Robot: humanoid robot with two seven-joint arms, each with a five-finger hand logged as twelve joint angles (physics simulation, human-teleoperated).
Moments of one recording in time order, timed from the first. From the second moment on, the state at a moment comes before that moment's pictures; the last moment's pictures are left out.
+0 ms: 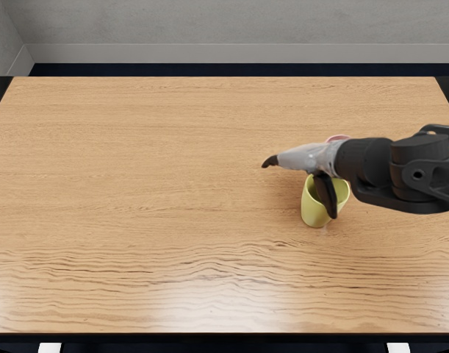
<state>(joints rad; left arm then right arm) -0.13 0.00 0.49 -0.19 0.29 0.17 0.45 1.28 -0.67 0.08 1.75 -1.16 0.32 -0.61</state>
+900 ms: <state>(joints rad) -0.13 0.00 0.49 -0.19 0.29 0.17 0.45 1.23 -0.72 0.07 1.75 -1.23 0.30 -0.61</state>
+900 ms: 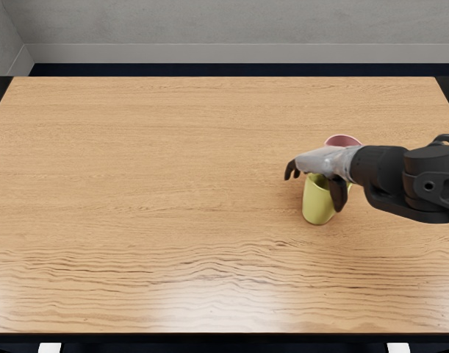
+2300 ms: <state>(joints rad) -0.13 0.00 0.49 -0.19 0.29 0.17 0.45 1.44 -0.68 0.08 1.66 -1.03 0.33 -0.61</state>
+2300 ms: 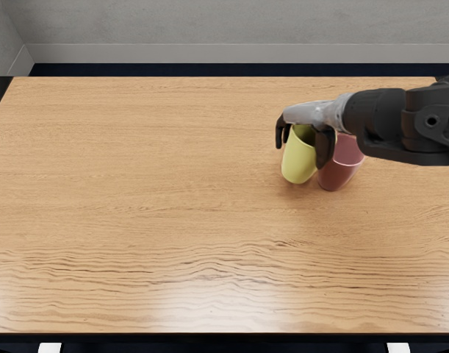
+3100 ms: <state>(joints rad) -0.15 0.00 0.50 -0.19 0.29 0.17 0.45 1.59 -0.83 0.10 1.67 -0.91 0.42 -0.61</state>
